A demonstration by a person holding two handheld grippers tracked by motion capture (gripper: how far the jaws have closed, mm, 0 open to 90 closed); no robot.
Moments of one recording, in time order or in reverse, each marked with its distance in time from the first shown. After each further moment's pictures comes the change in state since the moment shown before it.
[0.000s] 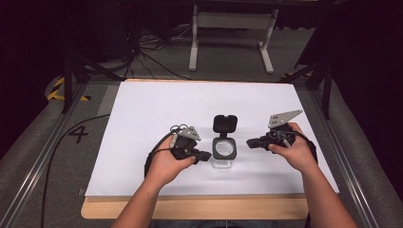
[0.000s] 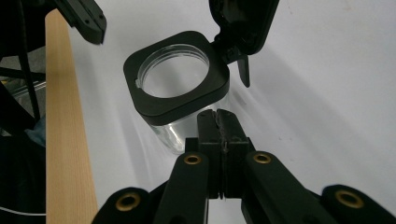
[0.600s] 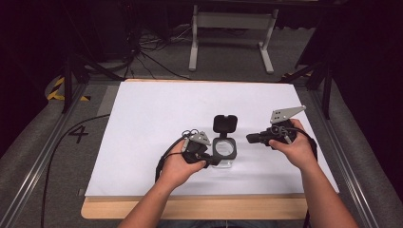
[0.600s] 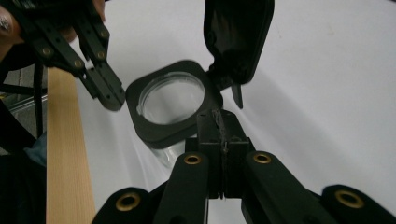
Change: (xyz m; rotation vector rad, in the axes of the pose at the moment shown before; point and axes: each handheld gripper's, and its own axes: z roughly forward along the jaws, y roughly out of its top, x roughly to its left) left arm 0.000 -0.002 0.030 -0.009 -0.044 0.004; right arm 0.000 0.015 -0.008 -0.063 -0.021 0.001
